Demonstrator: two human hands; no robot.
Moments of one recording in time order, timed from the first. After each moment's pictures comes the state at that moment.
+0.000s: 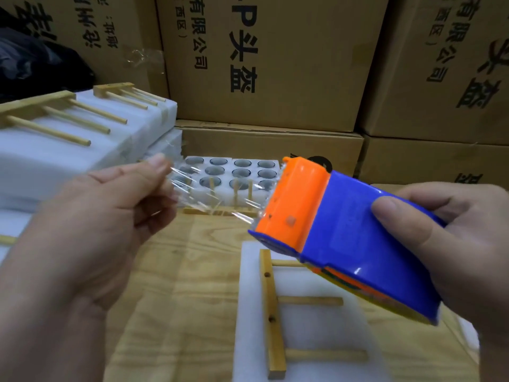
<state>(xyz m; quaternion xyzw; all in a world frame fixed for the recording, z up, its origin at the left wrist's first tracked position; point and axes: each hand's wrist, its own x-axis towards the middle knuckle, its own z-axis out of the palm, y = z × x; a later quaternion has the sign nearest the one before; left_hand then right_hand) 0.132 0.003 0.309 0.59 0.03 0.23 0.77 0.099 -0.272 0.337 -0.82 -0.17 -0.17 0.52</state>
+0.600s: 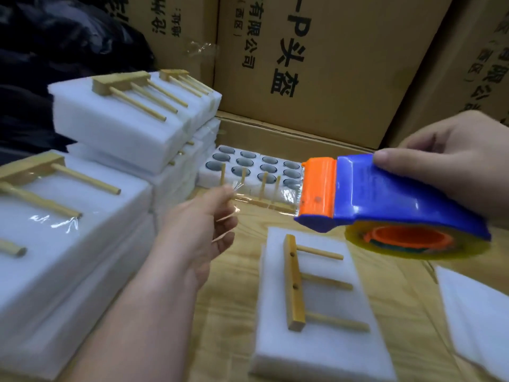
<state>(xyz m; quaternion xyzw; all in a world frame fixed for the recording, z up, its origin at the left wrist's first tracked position) 0.122 -0.008 0.259 0.49 0.19 0.11 0.84 0.104 -0.249 0.424 -0.95 -0.13 -0.08 0.26</state>
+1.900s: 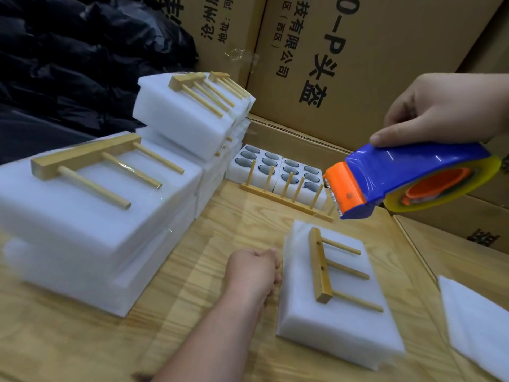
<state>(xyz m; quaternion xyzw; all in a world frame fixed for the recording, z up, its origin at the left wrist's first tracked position) 0.092 -0.049 0.177 0.58 0.26 0.05 0.77 0.145 -0.193 0.490 -0.97 -0.24 0.03 -0.01</state>
